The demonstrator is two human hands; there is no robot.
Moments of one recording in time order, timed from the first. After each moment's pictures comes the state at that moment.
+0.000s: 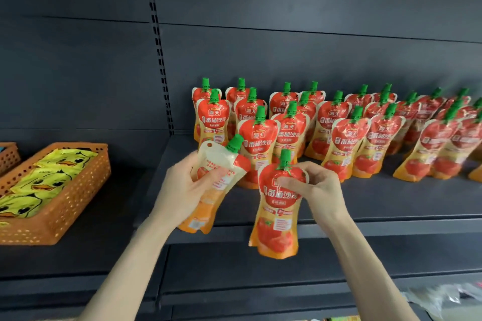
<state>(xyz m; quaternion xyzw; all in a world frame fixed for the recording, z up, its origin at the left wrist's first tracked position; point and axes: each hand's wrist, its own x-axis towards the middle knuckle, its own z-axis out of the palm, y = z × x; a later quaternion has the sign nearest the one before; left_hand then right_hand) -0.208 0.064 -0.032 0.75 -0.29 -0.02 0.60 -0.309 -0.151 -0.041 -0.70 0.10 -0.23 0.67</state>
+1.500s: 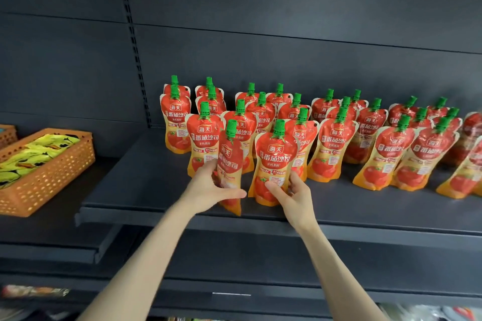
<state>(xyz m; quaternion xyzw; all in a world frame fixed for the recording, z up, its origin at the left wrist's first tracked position) -0.249 -0.077 -0.069 0.83 -0.22 -0.08 0.51 -0.328 -0.266 -0.109 -0.72 0.08 -0.24 0.64</state>
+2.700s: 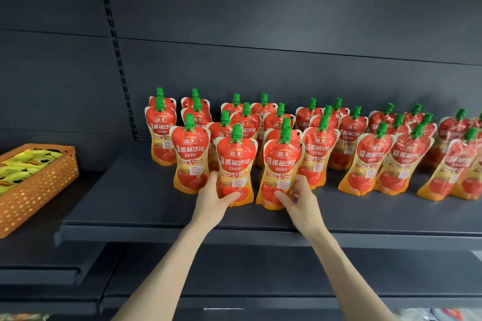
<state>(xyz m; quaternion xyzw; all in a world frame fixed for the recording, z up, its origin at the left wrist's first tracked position) -0.253 -0.124 -0.096 0.80 -0.19 -0.02 0.56 -0.340 -0.308 -0.101 -0.81 0.12 -0.24 0.53</state>
